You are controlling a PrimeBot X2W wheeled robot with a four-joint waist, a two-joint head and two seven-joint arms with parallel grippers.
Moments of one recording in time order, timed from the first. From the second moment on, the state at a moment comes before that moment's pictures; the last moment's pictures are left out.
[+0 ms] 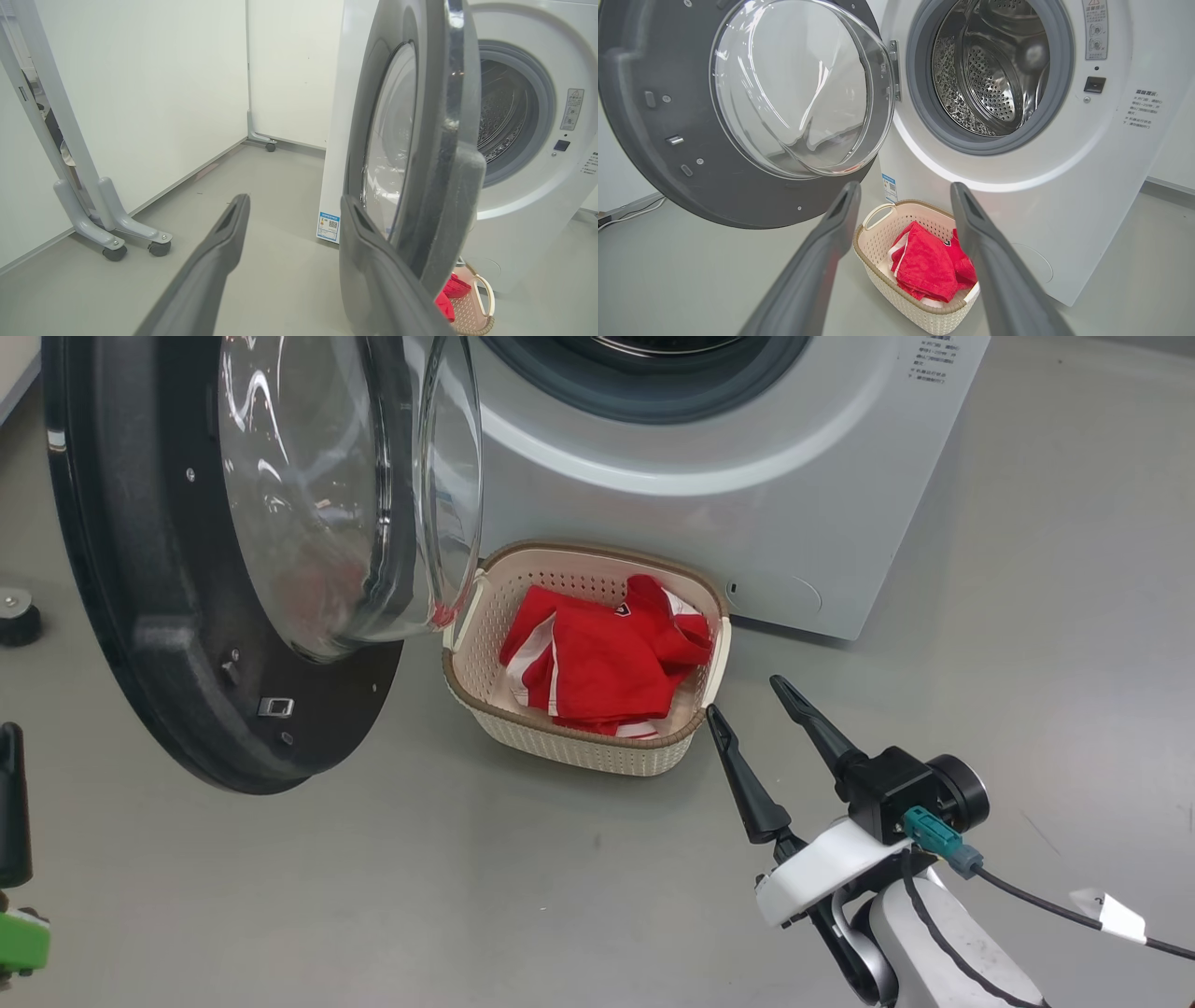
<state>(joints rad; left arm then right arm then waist) -0.04 0.55 -0.06 0.16 -0.84 -0.13 -0.25 -0.23 -0.06 0.46 0.26 0.27 0.02 -0.25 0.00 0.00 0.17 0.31</state>
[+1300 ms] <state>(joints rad) -0.04 0.58 -0.07 0.18 -0.86 -0.13 -0.25 -0.22 -0.06 0.46 0.25 0.27 0.02 -0.25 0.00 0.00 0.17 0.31</state>
